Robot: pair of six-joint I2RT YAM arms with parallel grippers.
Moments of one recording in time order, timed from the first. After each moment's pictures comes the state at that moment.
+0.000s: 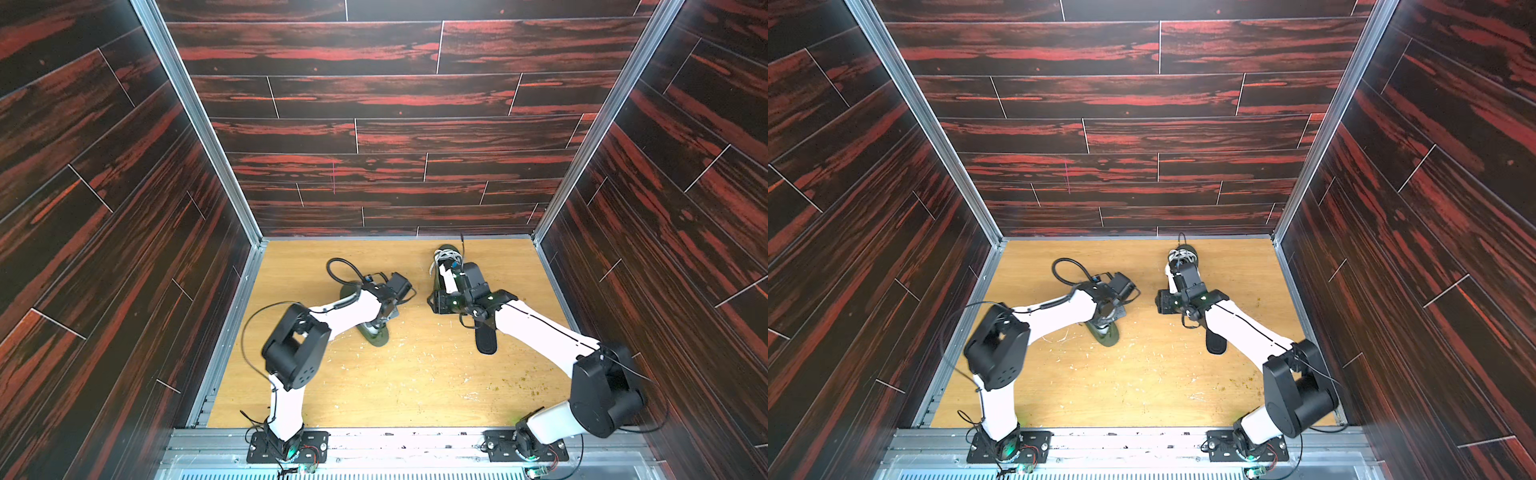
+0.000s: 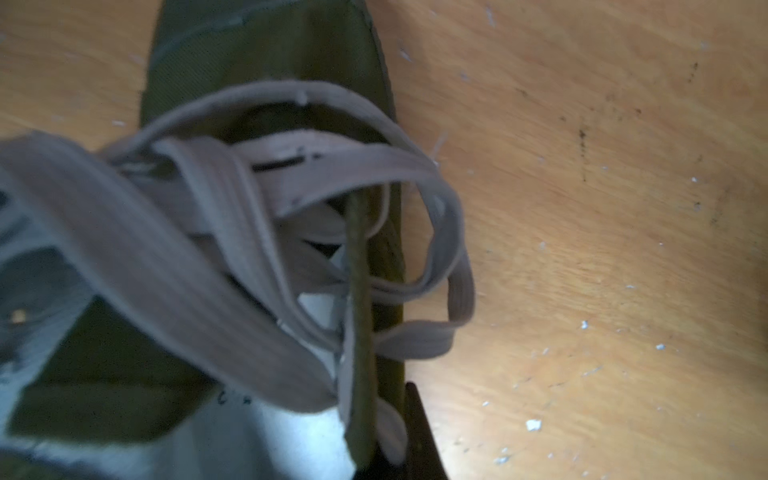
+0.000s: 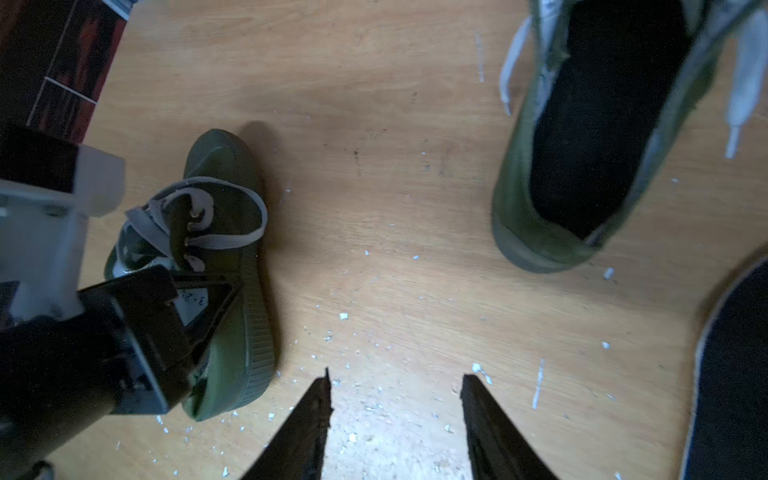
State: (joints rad) left arm -0.68 1.97 1.40 -0.68 -0.34 -1.04; right arm 0.52 1.50 1.04 -0.37 -0.10 0.38
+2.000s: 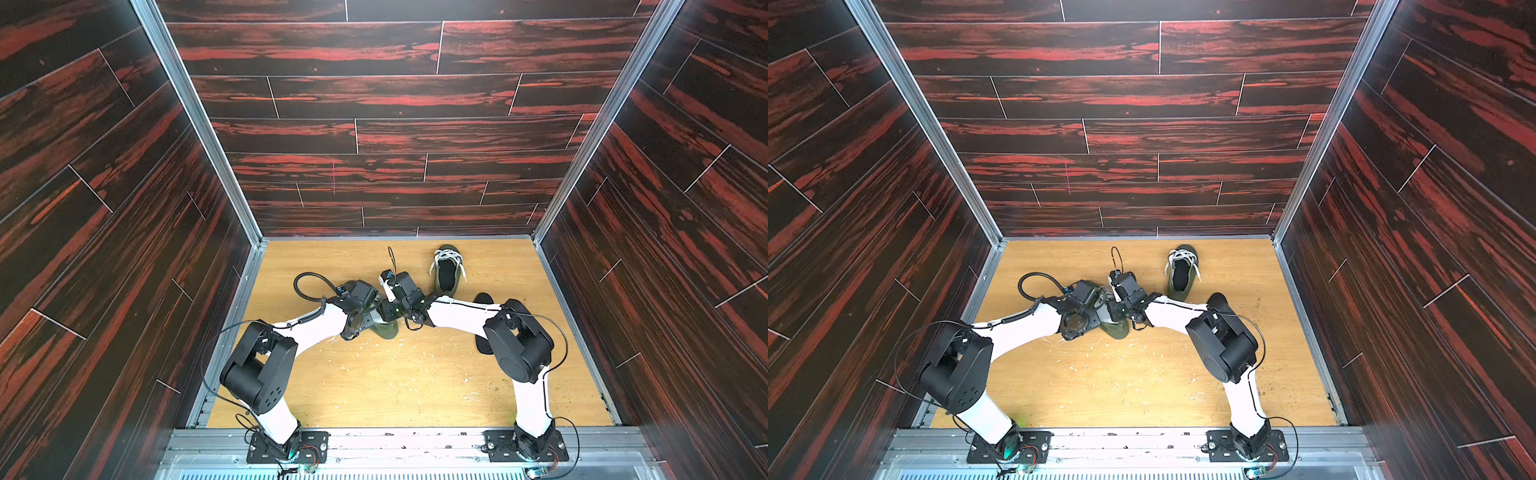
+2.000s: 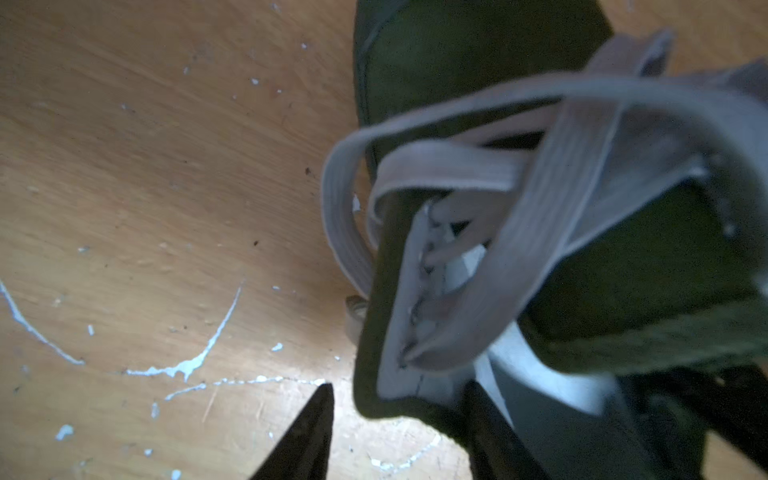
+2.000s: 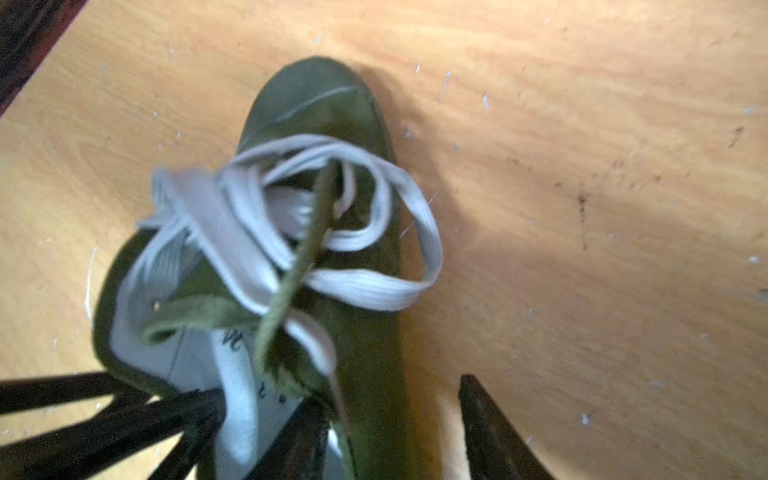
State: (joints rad) left arm -0.53 1.68 1.01 -0.51 -0.20 -0.95; right arm 0.79 2.03 1.34 -0.11 -0.01 0.31
